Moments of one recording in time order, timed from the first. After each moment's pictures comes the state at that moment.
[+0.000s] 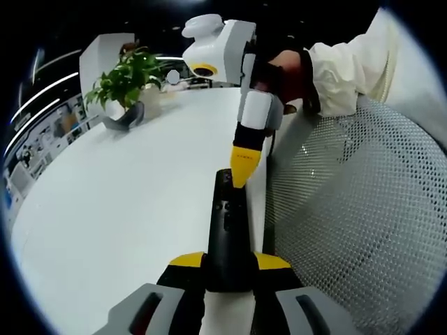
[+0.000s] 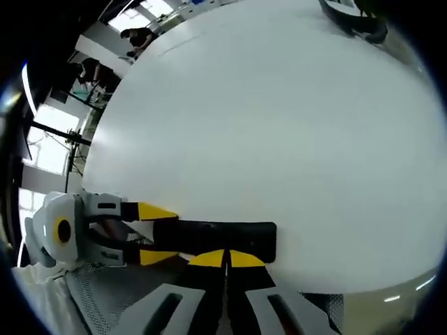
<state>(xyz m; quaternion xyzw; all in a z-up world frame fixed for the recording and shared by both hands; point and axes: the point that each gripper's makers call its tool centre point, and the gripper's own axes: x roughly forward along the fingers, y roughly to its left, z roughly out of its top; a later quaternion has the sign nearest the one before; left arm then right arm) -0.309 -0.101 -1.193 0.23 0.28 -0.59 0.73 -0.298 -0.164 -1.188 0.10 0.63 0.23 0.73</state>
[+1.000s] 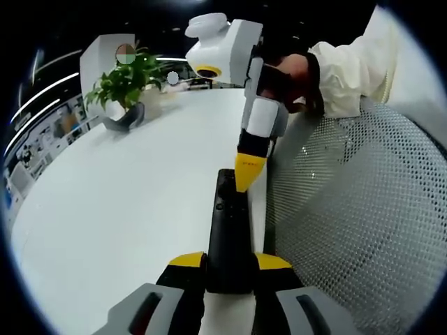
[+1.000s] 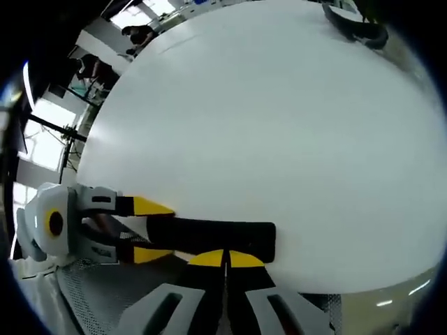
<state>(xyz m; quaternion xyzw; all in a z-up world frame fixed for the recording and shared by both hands) -0.309 -0.103 -1.193 0.22 0.28 -0.59 0.73 -0.301 -0.165 -1.193 0.06 0.62 0.22 0.75</state>
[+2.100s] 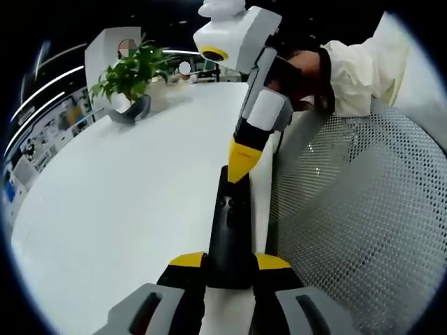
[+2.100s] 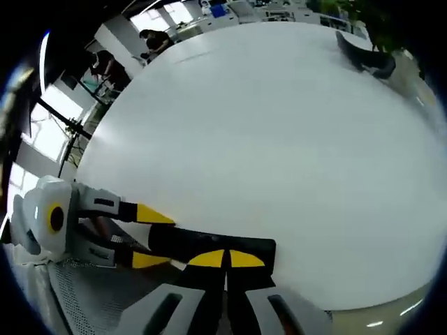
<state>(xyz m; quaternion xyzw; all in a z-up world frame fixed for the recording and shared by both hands) -0.308 -0.094 -1.193 0.23 0.30 -0.57 0.73 -0.287 -0.160 -1.185 0.03 0.58 0.24 0.78</state>
